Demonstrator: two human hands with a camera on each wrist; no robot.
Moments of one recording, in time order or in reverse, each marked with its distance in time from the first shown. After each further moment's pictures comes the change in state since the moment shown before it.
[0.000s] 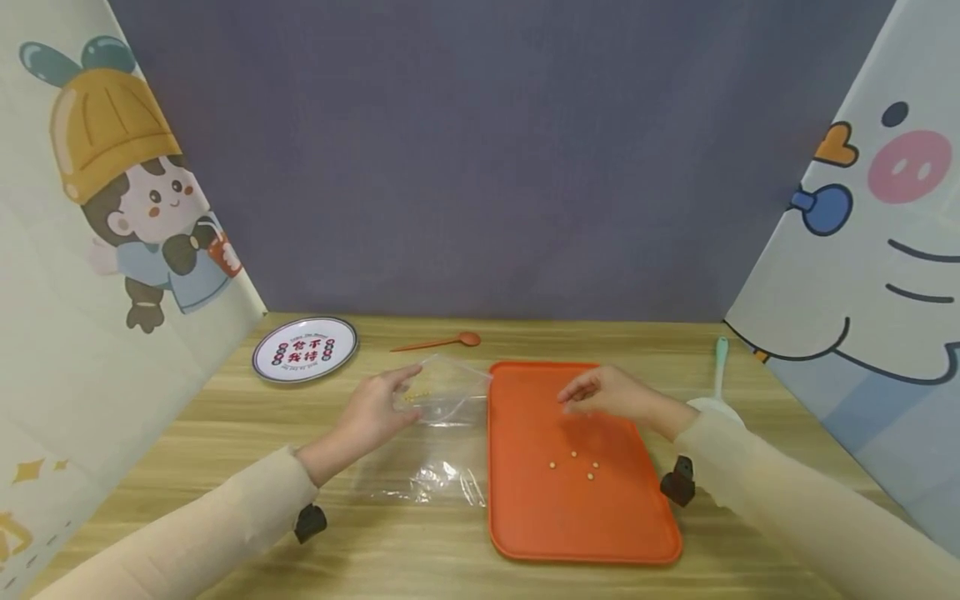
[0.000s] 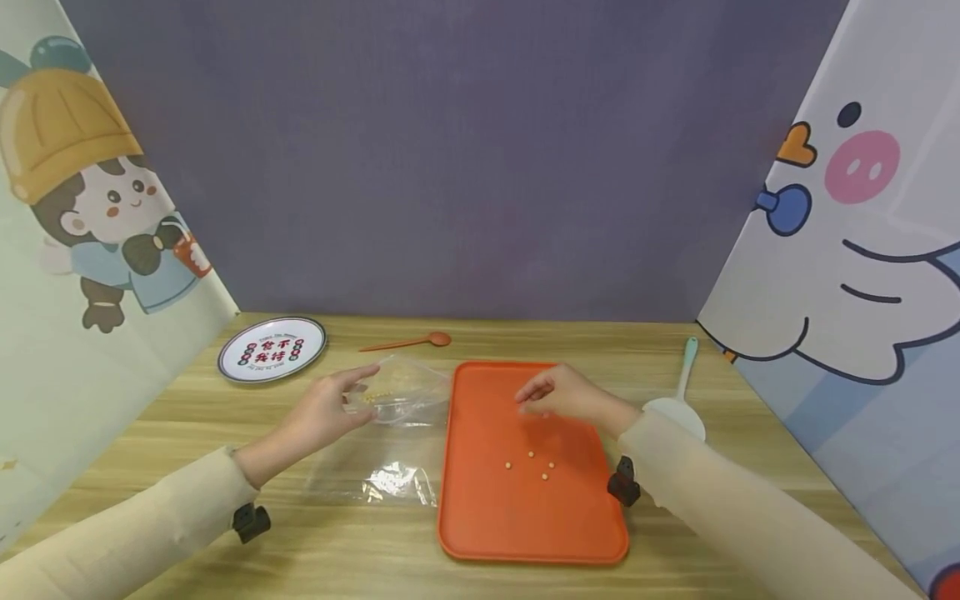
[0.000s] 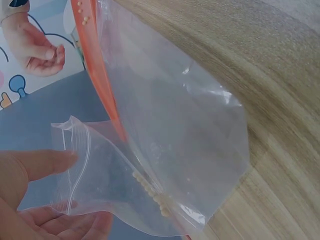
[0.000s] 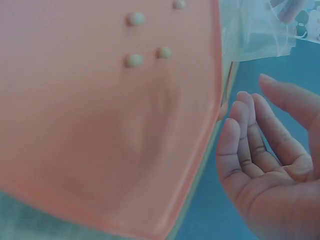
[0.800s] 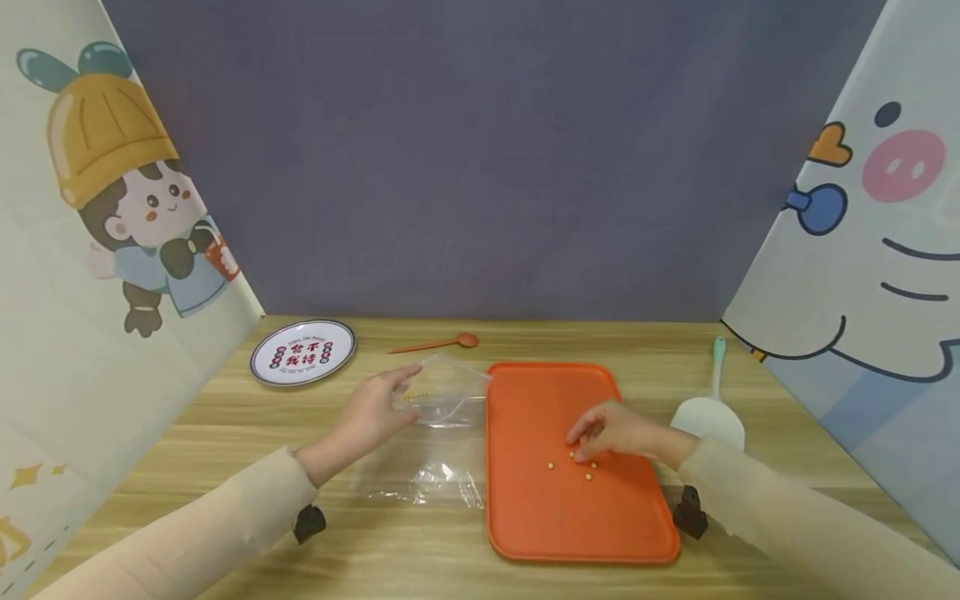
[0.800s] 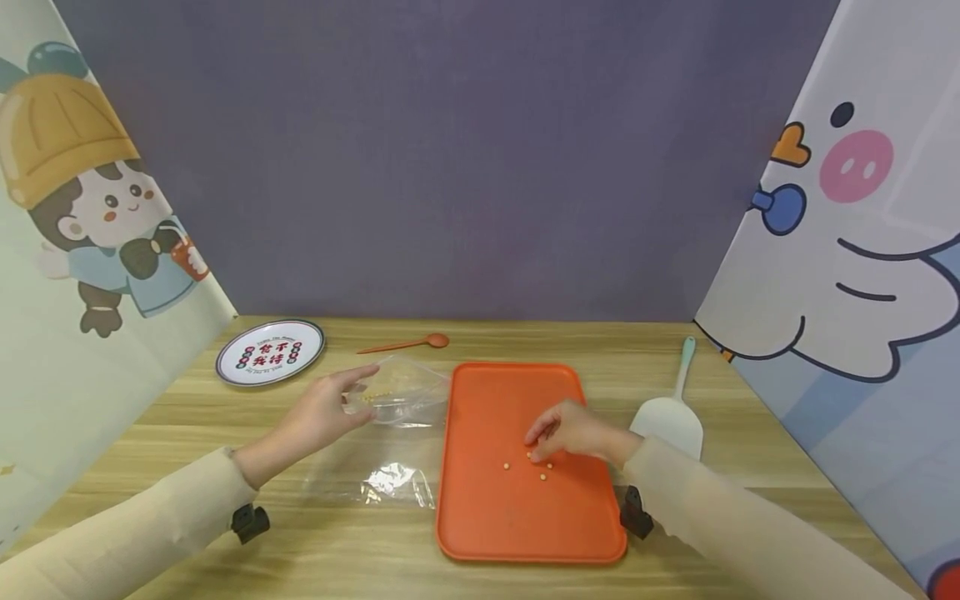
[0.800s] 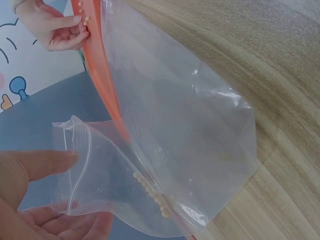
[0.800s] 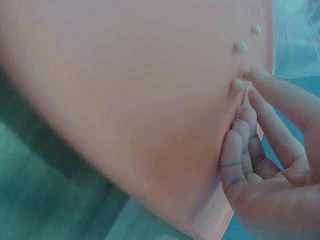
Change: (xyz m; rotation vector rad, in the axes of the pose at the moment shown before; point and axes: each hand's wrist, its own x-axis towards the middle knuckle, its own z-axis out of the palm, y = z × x) left_hand 0.002 0.003 -0.001 0.016 -0.008 0.003; right_hand -0.017 0.038 0.023 0.107 -0.081 -0.033
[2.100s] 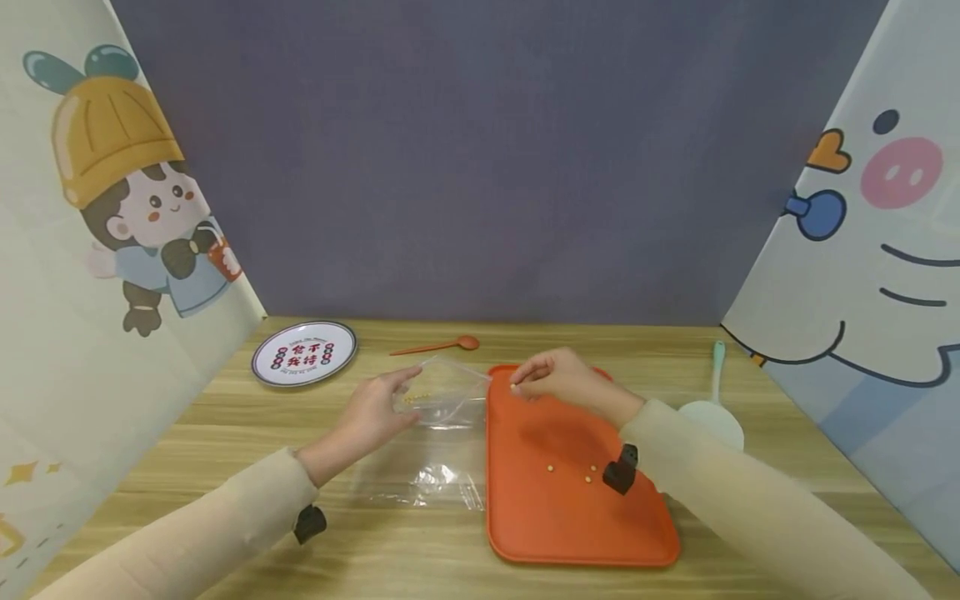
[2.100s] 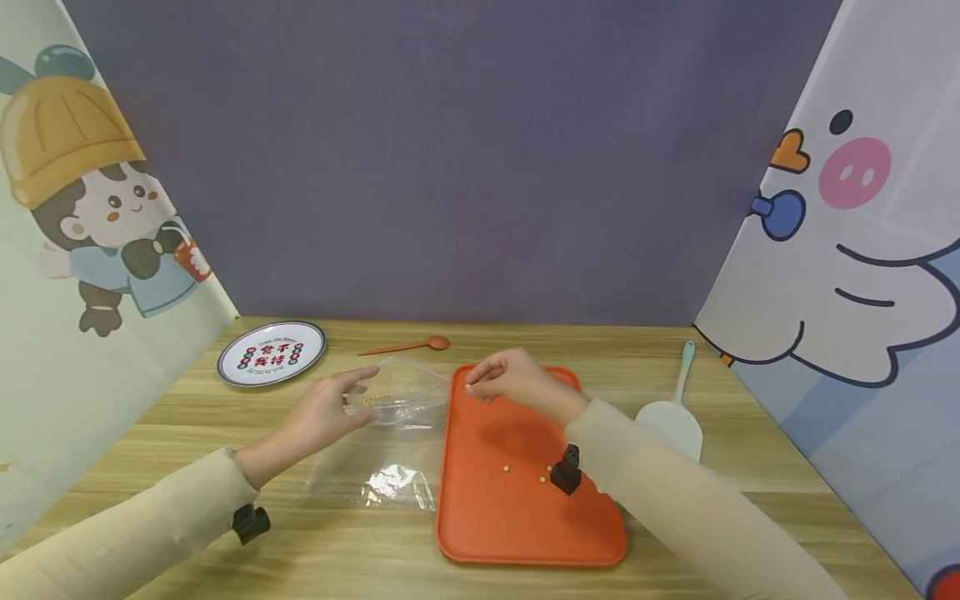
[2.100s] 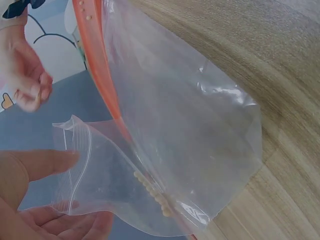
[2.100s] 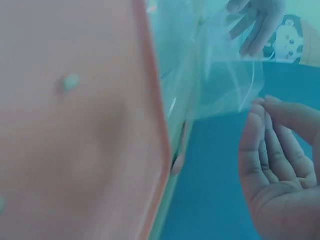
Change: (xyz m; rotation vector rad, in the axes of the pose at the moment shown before) left_hand -0.001 -0.001 0.000 0.002 0.010 0.010; right_hand 0.052 -0.082 0.012 0.131 0.144 -0.046
